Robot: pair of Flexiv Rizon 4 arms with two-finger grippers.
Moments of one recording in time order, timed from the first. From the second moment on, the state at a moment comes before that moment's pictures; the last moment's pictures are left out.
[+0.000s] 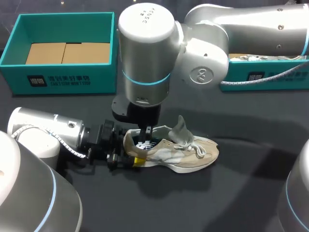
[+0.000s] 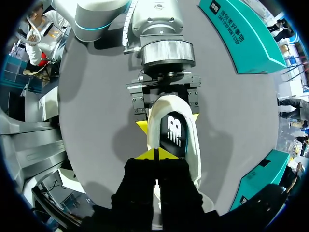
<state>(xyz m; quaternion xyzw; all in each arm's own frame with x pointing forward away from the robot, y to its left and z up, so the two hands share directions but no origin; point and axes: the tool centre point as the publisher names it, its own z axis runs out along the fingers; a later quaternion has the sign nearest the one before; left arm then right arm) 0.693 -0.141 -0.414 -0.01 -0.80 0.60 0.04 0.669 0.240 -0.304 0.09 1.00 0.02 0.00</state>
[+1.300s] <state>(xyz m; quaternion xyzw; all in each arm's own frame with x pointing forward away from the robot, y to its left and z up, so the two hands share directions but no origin) 0.693 -0.142 -0.413 -0.01 -0.80 0.60 0.04 0.704 0.215 -0.363 0.02 1.00 0.01 0.06</state>
